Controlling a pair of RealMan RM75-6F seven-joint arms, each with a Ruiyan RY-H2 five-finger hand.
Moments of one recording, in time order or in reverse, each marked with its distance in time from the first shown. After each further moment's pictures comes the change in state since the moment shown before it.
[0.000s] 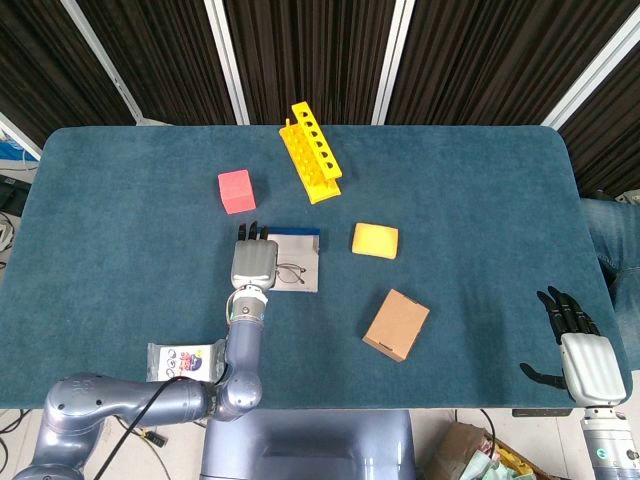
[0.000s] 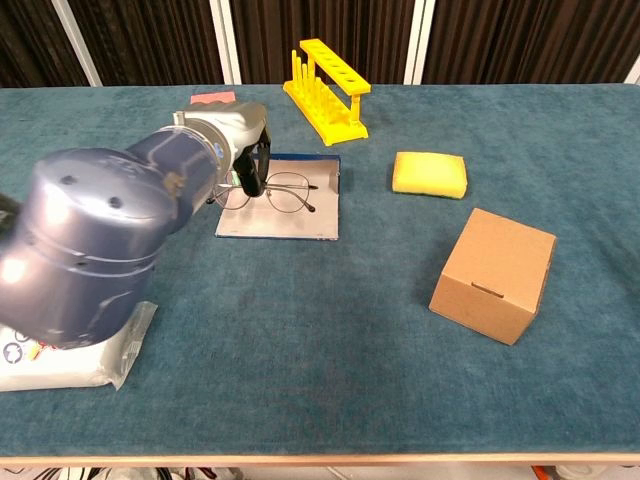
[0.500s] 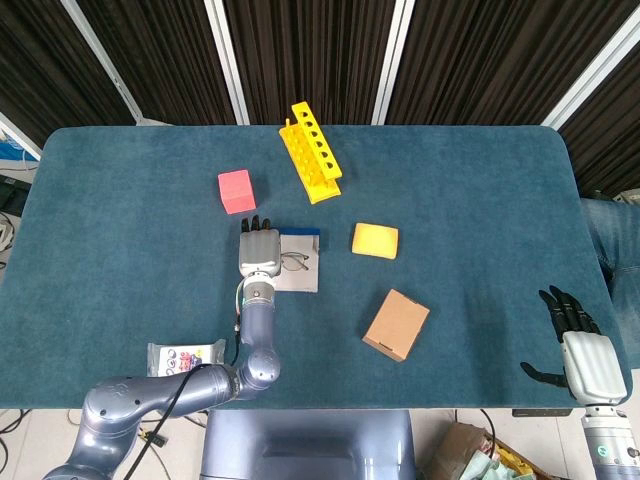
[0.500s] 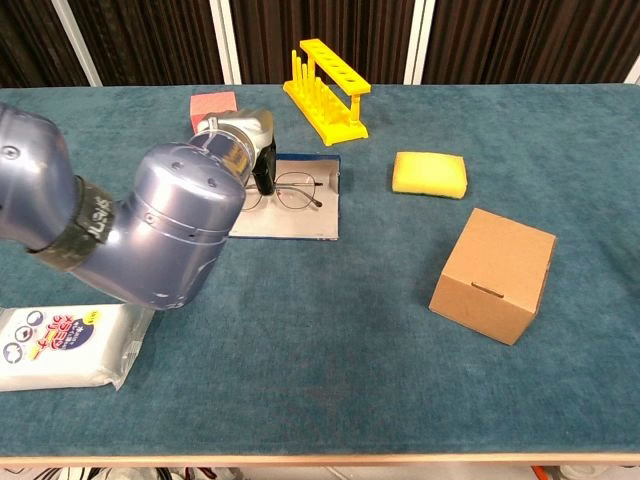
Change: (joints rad) left arm -0.108 -0.127 -0.098 0.355 -0.053 -0.149 -0.042; right arm 0.005 0.006 0.008 -0.008 0.026 -0.020 0.013
